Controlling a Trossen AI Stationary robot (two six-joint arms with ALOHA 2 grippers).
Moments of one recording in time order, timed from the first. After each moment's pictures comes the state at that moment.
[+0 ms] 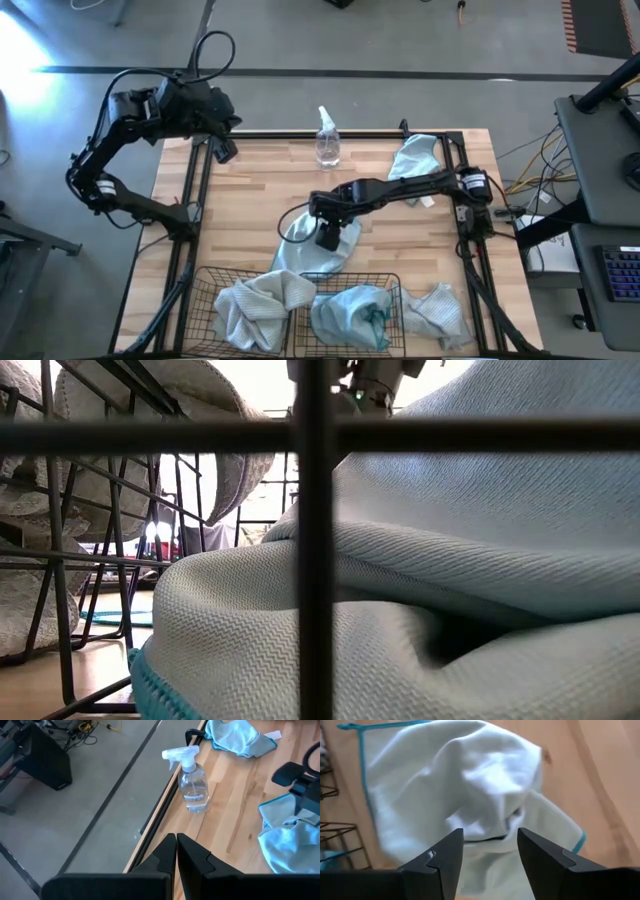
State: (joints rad) left arm 0.38 1.30 1.95 -1.38 -0.30 0.15; right arm 0.01 1.98 1.65 -0.84 -0.01 0.39
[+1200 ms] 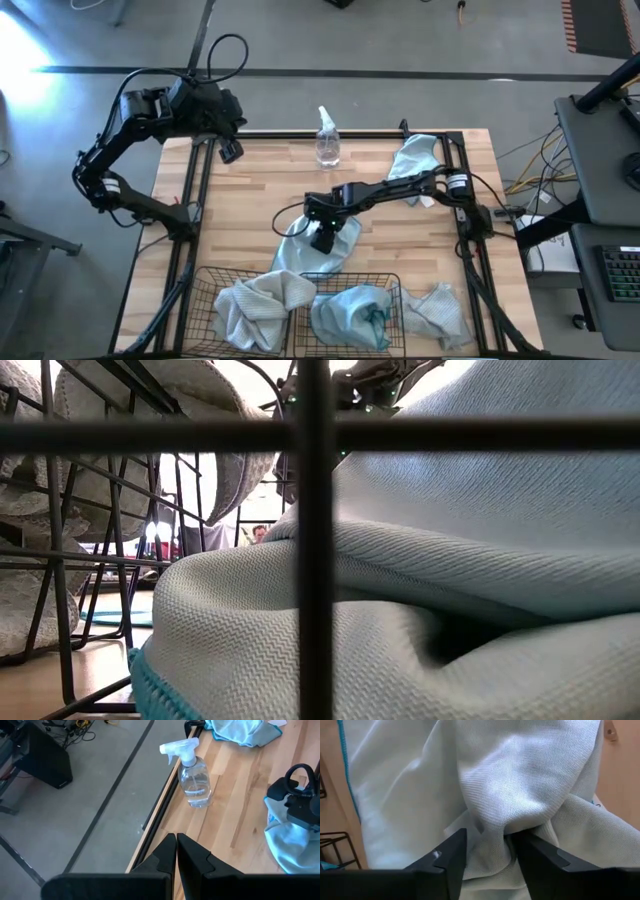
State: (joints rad) left arm 0.38 1.34 1.95 -1.38 -0.30 0.18; right arm -0.04 2.11 1.59 -0.68 -0.19 0.40
